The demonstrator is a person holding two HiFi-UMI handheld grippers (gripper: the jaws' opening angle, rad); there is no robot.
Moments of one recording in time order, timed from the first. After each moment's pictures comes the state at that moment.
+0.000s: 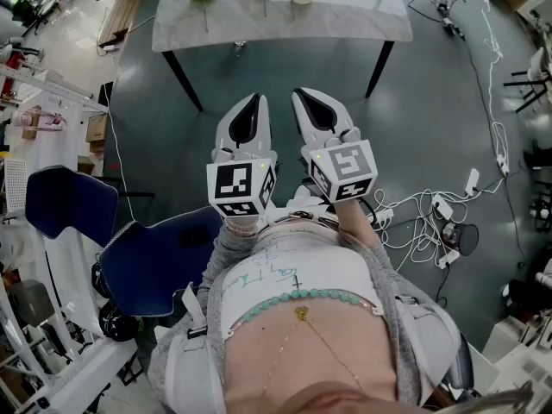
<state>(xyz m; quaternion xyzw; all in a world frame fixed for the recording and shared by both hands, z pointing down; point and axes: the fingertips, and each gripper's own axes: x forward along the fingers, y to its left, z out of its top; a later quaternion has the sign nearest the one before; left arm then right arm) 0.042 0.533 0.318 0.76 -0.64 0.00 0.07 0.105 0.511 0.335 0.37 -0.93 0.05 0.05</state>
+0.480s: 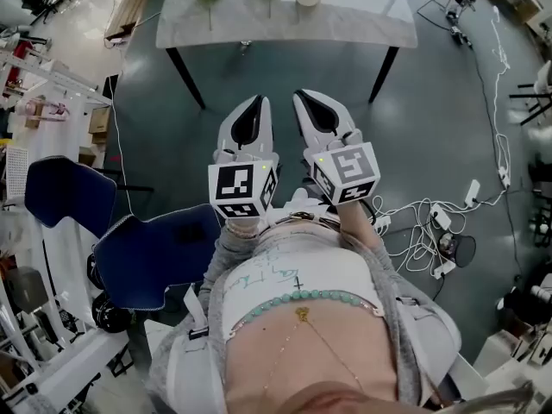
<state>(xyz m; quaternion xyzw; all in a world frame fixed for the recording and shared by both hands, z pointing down) 0.064 0.523 0.320 0.75 -0.65 0.00 0.07 0.123 0.501 0.334 0.34 -0.94 0.05 0.03</state>
